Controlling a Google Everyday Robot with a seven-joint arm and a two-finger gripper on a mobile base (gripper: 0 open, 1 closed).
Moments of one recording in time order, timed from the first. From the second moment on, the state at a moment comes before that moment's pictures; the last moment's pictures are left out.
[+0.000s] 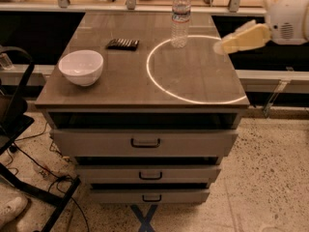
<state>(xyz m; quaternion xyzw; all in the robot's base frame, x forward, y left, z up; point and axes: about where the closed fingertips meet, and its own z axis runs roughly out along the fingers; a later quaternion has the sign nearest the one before) 0.607 -0.202 1.014 -0.40 0.73 0.10 0.55</state>
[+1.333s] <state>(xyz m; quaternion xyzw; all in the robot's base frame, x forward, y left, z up) 0.761 -0.169 0.999 -0.28 0.72 0.12 0.62</state>
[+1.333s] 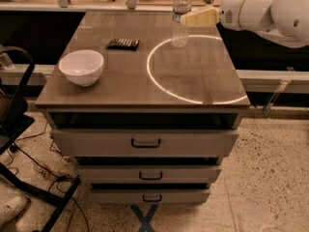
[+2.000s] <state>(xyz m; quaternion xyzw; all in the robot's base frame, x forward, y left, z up) 0.811 -0.158 0.991 -0.27 0.70 0.15 0.65</state>
